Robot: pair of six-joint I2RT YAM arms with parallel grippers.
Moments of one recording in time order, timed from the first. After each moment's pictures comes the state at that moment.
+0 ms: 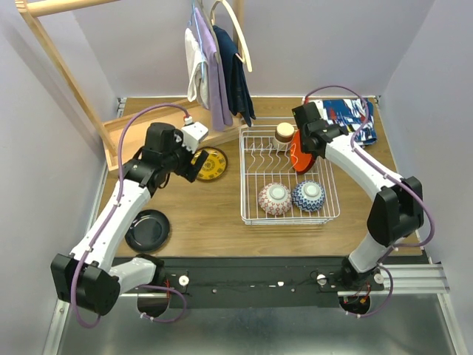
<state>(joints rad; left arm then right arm) -0.33 1.14 1.10 -0.58 0.16 0.31 0.43 1.66 1.41 -0.65 0.55 0.23</state>
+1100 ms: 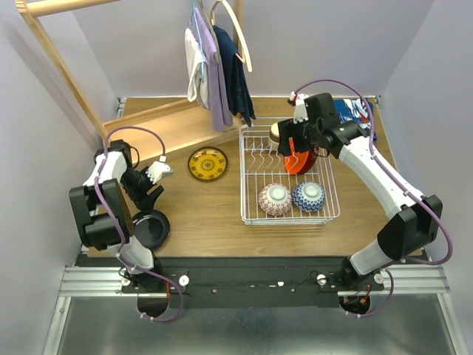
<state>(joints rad) 0.27 1.62 1.10 -1.07 0.35 1.20 0.43 1.54 1.48 -0.72 -0.10 0.05</state>
